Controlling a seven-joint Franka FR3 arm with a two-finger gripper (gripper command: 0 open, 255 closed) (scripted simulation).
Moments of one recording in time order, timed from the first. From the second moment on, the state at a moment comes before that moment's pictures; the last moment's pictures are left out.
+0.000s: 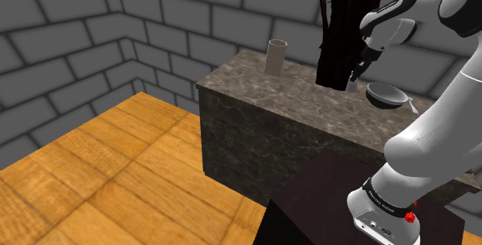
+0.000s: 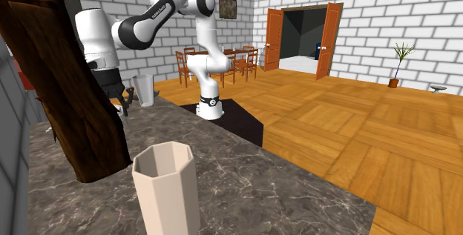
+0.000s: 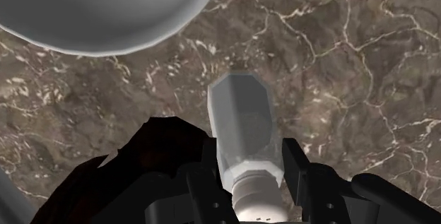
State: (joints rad) arm -0.48 0.09 -0.47 -2.08 0.16 2.16 -1.05
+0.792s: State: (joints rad) arm -0.49 0.12 -0.47 -2.09 0.20 2.24 -1.08
